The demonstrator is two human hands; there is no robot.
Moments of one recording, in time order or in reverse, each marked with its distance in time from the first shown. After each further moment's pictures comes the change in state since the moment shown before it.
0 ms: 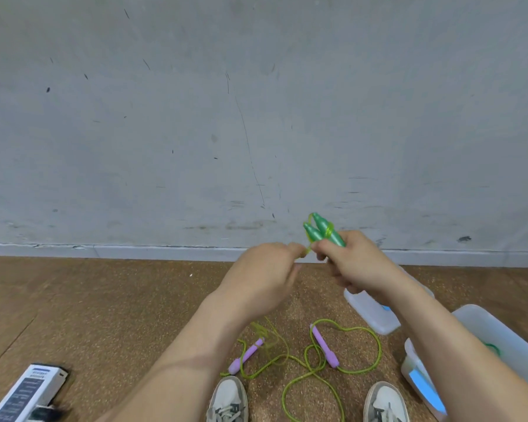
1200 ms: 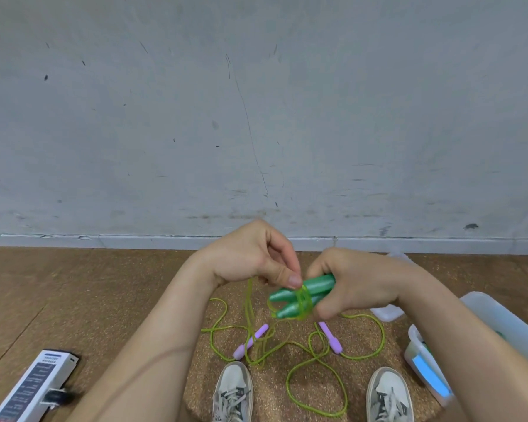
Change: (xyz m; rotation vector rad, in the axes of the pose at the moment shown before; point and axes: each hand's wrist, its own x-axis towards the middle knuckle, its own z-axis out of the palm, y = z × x) left_hand -0.003 -0.020 -0.029 -0.940 -0.406 -0.036; right_hand -0.022 -0.006 0.002 -0.541 -0.559 -0.193
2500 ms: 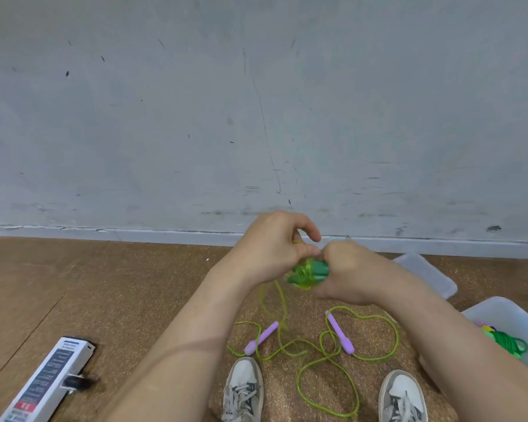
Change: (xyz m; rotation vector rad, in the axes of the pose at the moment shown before) left_hand 0.013 0.000 0.015 0.487 0.452 0.014; right_hand 0.036 0.001 0.015 -0.463 0.293 0.278
